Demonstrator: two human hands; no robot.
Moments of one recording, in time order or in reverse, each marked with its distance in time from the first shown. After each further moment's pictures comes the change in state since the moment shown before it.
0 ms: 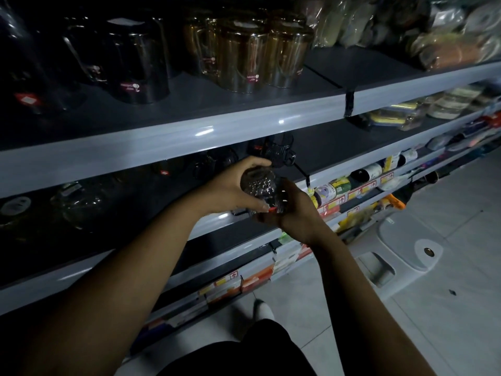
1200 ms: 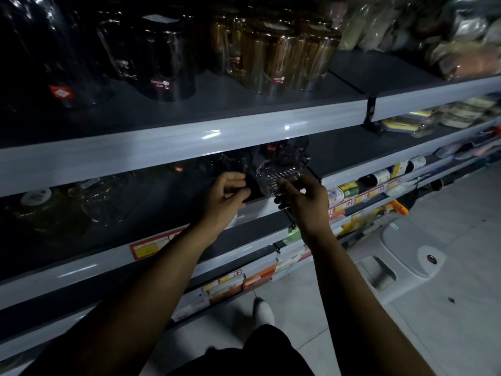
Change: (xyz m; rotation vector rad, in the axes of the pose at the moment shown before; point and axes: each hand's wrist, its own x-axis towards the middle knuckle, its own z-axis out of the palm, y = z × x) left_hand -0.029 -0.043 0.015 -0.441 0.522 -0.166; right_hand 0.018 -0.010 0.027 0.344 0.368 0.009
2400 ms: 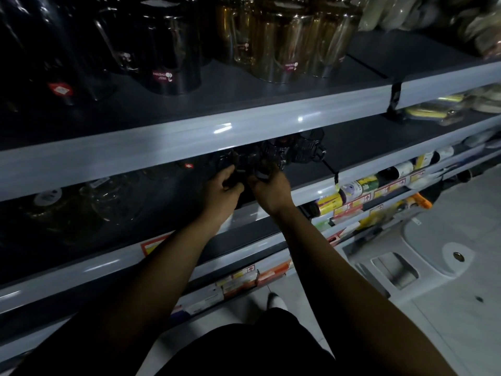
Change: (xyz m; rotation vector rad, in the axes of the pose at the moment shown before) left_hand 0.028 -0.016 -0.016 0.196 0.164 -0.049; right_hand 0.031 0.010 0.086 -0.246 -0.172 0.144
